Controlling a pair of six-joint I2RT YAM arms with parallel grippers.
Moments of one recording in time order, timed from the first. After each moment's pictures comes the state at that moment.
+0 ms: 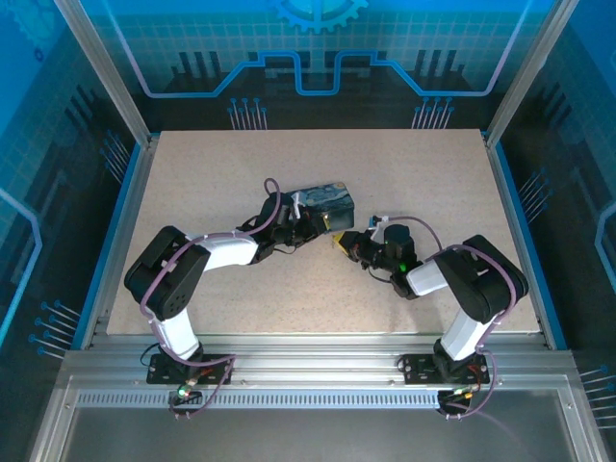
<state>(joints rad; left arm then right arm) -0.54 1.77 0.89 0.34 0.38 -1.01 0.45 1.71 0.42 0.98 -0.46 1.33</state>
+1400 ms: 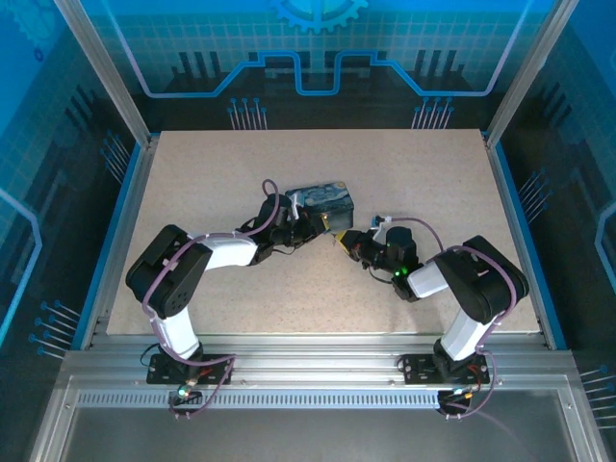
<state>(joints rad) -0.53 1.79 0.87 0.40 0.40 -1.03 0.45 1.70 0.39 1.04 -0.43 1.35</state>
